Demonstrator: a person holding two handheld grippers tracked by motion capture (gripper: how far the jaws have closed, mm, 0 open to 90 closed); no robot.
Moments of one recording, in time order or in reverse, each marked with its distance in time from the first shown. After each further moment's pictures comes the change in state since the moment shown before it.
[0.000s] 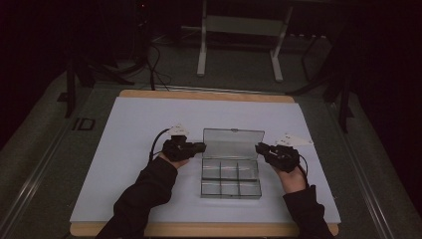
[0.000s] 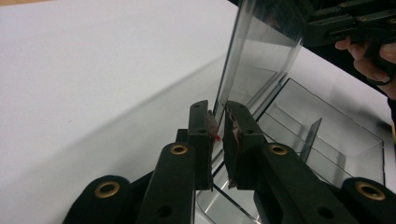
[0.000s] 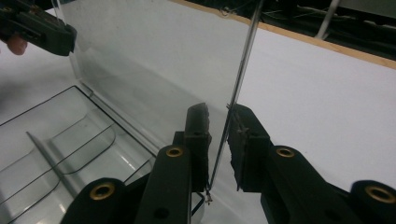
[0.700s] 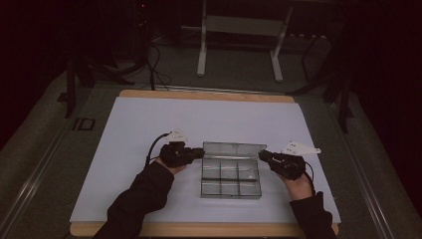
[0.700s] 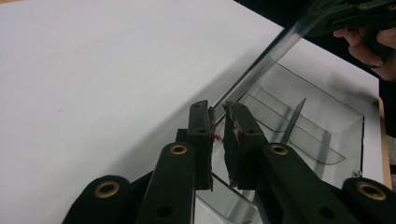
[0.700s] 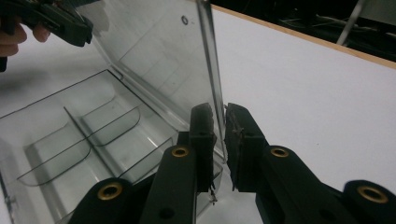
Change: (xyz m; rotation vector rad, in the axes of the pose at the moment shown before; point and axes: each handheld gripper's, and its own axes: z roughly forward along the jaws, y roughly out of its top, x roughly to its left) left arm -0.014 -0.009 -0.011 0.029 -0.012 0.057; right arm 0.004 -0.014 -0.019 -0.019 0.067 -0.053
